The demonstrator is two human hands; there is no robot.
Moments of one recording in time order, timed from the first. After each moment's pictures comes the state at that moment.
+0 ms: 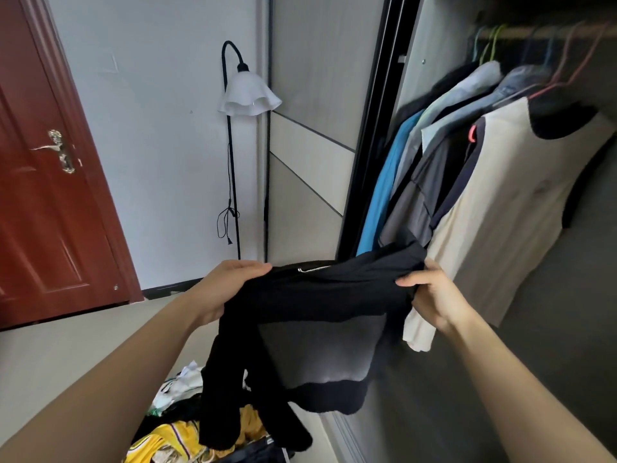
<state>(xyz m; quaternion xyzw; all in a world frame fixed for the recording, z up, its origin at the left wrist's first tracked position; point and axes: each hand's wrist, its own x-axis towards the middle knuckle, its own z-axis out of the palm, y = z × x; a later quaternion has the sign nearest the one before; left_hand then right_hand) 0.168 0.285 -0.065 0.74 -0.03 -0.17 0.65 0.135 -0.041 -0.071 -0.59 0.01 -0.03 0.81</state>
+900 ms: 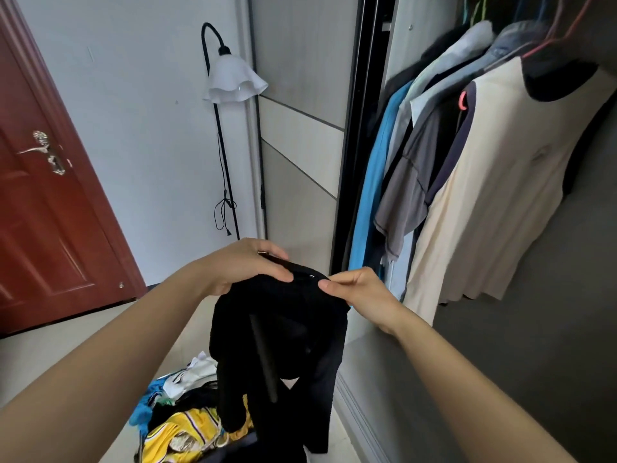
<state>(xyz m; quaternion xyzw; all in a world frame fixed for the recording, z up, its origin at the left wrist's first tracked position) 0.170 0.251 -0.032 0.83 -0.08 -0.24 0.49 0.129 0.025 -0.107 -0.77 -0.05 0.05 0.63</state>
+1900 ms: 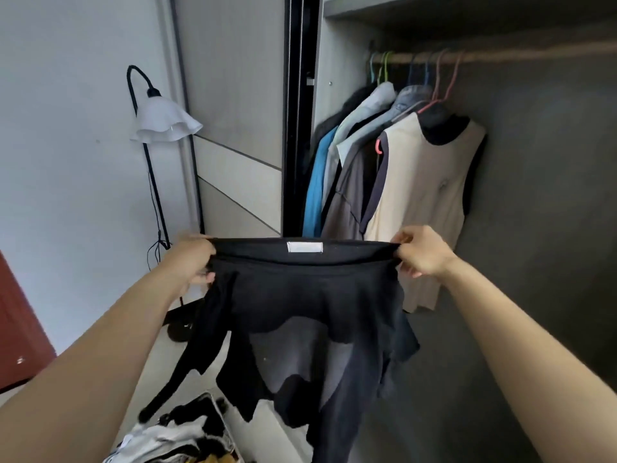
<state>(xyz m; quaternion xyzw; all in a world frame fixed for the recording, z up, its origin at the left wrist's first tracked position) 0.231 0.225 -0.013 0.88 -0.01 -0.04 0.48 0.118 -0.114 0.010 -0.93 0.23 -0.07 0.29</state>
